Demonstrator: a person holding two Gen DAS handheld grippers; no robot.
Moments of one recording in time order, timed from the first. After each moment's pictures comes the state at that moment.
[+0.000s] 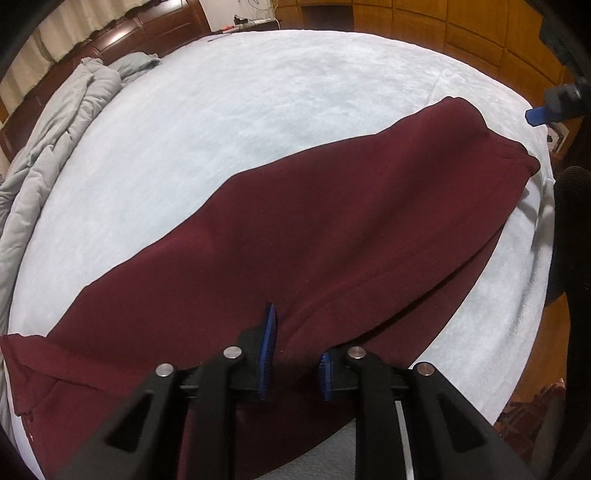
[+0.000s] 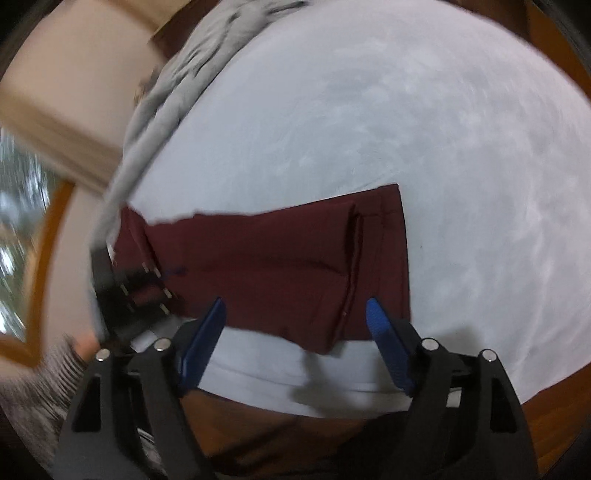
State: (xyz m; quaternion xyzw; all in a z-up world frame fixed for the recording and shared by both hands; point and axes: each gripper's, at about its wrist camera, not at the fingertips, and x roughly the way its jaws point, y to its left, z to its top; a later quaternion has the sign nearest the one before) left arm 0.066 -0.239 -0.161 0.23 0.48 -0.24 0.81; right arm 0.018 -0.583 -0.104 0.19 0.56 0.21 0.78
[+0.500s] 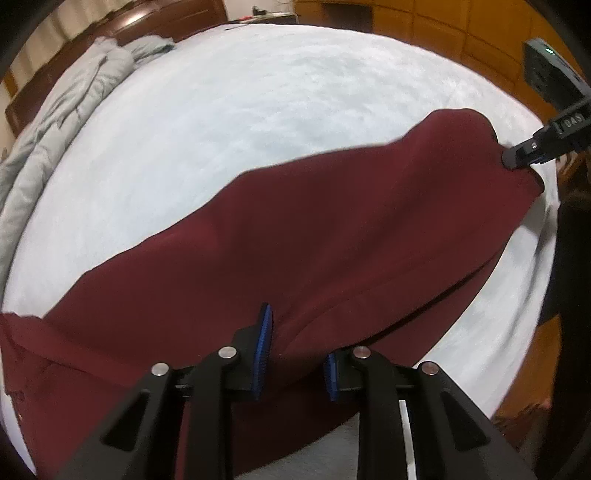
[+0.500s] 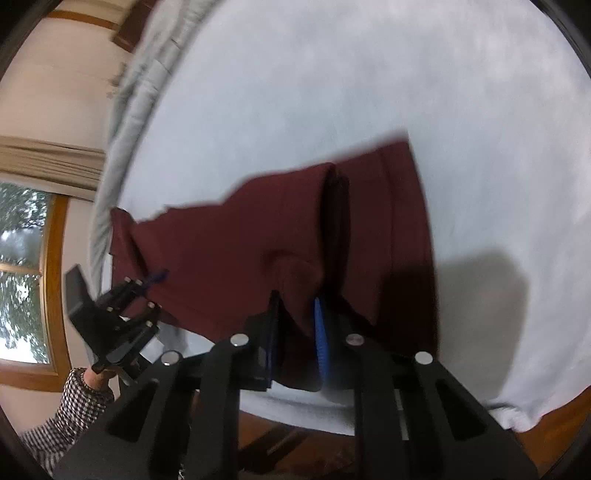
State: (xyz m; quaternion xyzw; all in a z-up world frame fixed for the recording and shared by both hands) left arm 0.075 -0.239 -0.153 0.19 0.50 -0.22 0.81; right arm 0.058 -0.584 -0.139 0.22 0.60 0.21 0.74
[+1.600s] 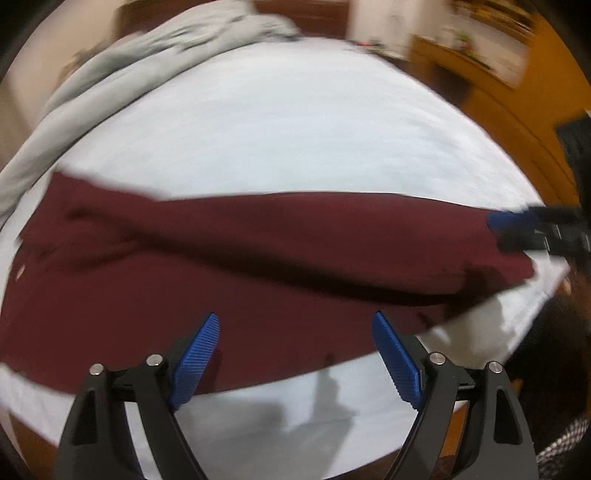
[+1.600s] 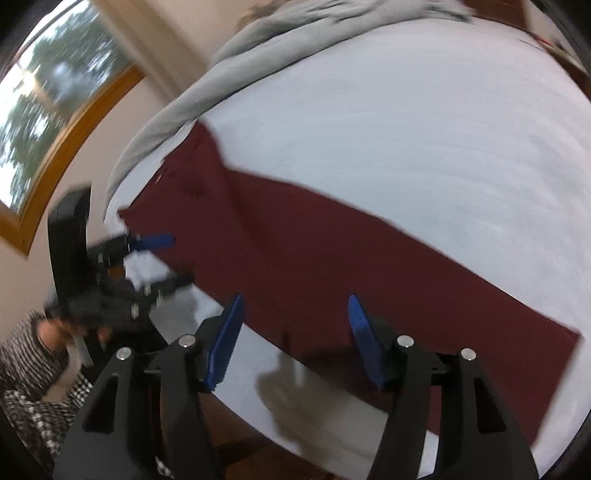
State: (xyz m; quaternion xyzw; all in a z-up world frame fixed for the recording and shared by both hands) left arm 0.044 -0.085 -0.103 0.00 0.52 -0.08 0.85; right arm 0.032 -0.380 -0.100 -0.02 0.53 0.39 0.76
